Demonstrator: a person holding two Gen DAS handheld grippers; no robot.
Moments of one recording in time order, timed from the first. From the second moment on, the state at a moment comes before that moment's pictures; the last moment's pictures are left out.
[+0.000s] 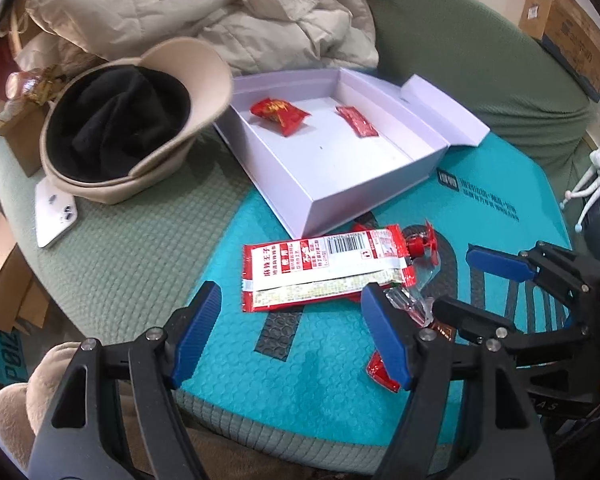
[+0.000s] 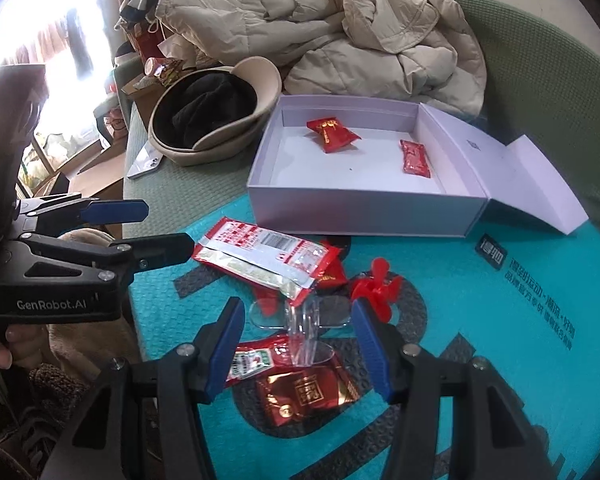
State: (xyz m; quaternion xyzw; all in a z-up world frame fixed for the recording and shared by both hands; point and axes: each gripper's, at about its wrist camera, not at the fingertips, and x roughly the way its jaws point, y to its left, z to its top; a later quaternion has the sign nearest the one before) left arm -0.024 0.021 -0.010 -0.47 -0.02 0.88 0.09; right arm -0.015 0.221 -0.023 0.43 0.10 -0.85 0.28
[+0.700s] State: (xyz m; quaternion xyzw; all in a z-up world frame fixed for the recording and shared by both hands) left arm -0.062 0.031 -0.043 -0.51 -0.04 0.85 0.12; right arm -0.068 0.244 -0.061 0.47 0.04 -0.85 0.24
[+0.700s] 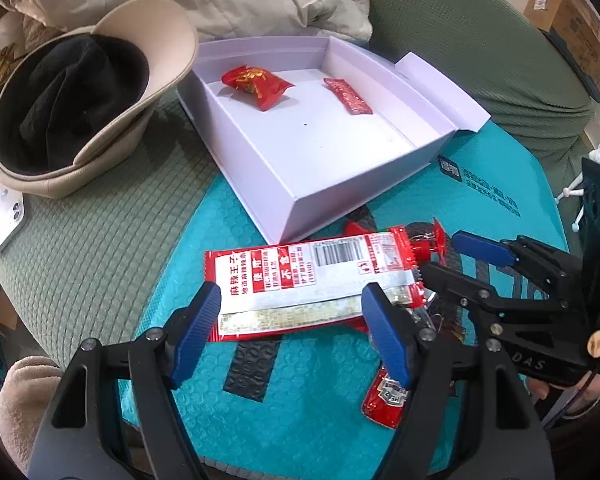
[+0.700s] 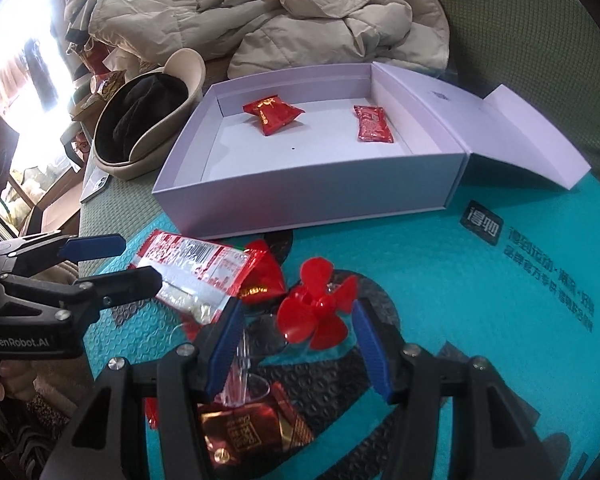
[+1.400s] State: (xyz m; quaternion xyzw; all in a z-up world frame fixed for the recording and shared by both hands) left arm -0.067 0.025 -0.056 -0.53 -0.07 0.83 0.17; right arm -0.079 0.243 -0.078 0.48 0.02 -0.84 0.24
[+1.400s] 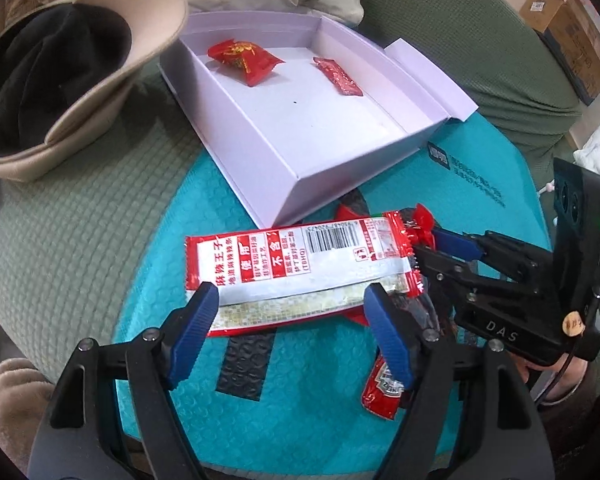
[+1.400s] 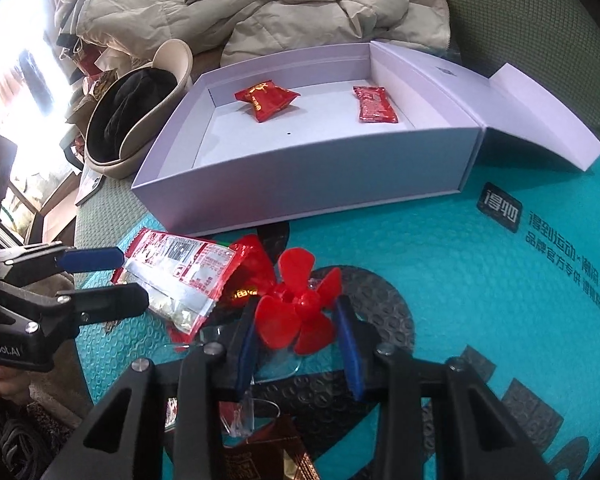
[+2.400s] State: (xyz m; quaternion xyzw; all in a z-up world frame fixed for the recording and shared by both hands) left arm -0.056 0.052 -0.069 -0.49 0.11 0.85 0.13; right arm -0.077 0.243 -0.076 0.49 0.02 -0.84 0.24
